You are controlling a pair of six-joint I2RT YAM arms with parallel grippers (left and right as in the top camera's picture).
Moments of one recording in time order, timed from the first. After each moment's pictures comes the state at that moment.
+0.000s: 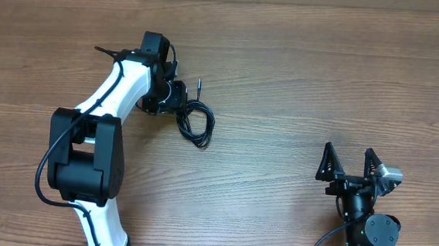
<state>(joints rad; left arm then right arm) -0.14 2.02 1.45 -0.86 0.23 -0.20 0.11 0.01 0.02 -0.02 0.07 0.32</state>
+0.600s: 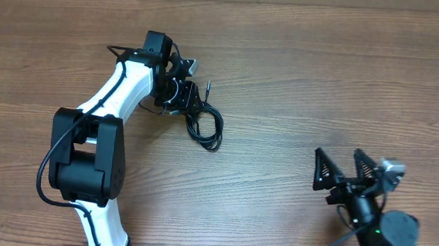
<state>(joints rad) -0.16 2.02 1.44 -0.81 0.50 0.00 0.11 0.14 0.33 -0.35 -0.14 0.41</state>
